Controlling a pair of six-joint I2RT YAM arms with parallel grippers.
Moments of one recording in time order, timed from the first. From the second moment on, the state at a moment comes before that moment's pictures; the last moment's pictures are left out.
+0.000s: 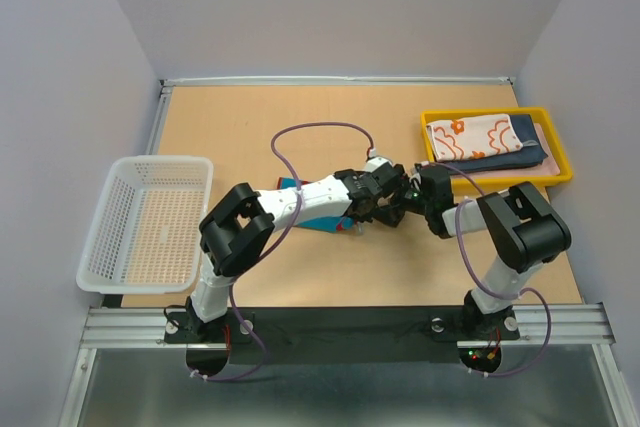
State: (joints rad) left arm -1.04 1.98 1.50 -0.67 -0.37 -0.53; right arm 0.32 1.68 0.50 0.64 -0.53 1.23
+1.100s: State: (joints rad) left arm -1.06 1.97 1.49 -0.60 -0.29 -0.57; right arm 0.43 1.76 0.46 0.75 -0.40 1.42
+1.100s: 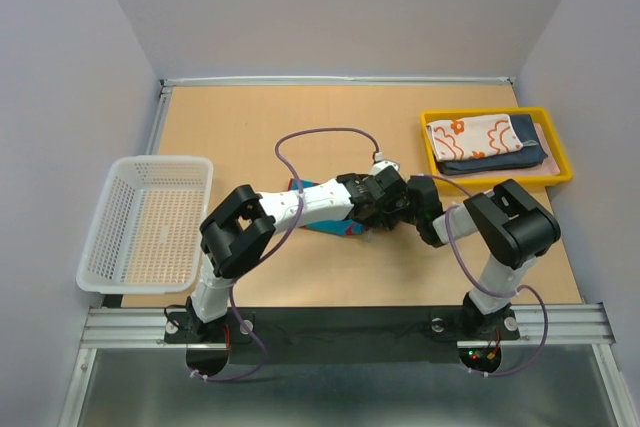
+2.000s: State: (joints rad) left arm -0.59 1.13 0.96 -0.37 -0.27 -0.33; right arm 0.24 1.78 1.41 -0.52 -0.21 0.32
